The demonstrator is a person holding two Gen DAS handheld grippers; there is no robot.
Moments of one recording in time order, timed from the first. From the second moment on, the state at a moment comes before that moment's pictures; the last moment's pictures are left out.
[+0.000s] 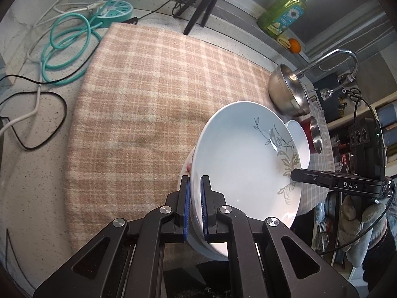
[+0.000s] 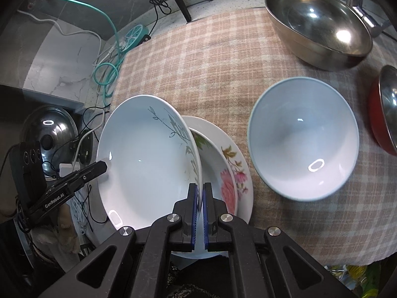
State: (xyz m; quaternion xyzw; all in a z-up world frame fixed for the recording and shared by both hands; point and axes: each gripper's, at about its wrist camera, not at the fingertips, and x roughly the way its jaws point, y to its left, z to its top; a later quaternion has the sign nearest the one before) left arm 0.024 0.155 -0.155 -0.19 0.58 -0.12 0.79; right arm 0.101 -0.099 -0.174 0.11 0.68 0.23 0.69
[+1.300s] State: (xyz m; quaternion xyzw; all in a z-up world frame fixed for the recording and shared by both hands) left arm 0.024 0.142 -0.181 -0.17 0.60 -0.14 0.77; right arm 0.076 -0.111 -0.200 0.12 0.70 0.21 0.67
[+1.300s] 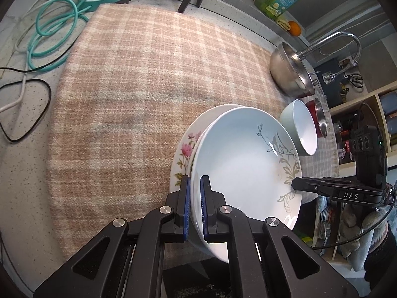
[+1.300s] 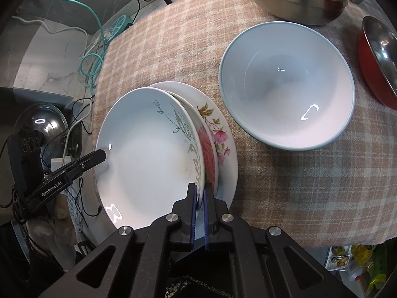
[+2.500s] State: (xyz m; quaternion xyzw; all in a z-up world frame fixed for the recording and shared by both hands) left arm 0.027 0.137 -0.181 -0.15 0.60 -0.15 0.77; right arm 0.076 -0.107 -0.205 0.10 0.71 0.21 0.66
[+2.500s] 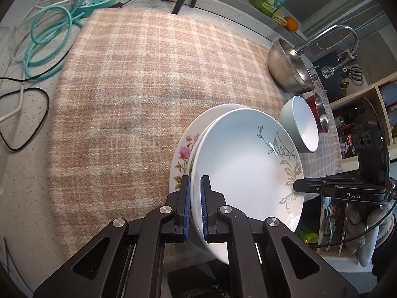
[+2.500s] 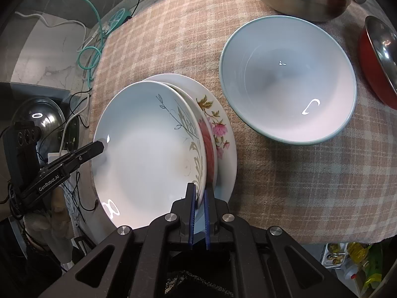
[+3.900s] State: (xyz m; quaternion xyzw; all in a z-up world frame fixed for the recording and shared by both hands) left arm 0.027 0.138 -0.179 -0.16 0.60 -0.15 0.77; right arm 0.082 -0.117 -0.208 0.14 0.73 0.21 0.64
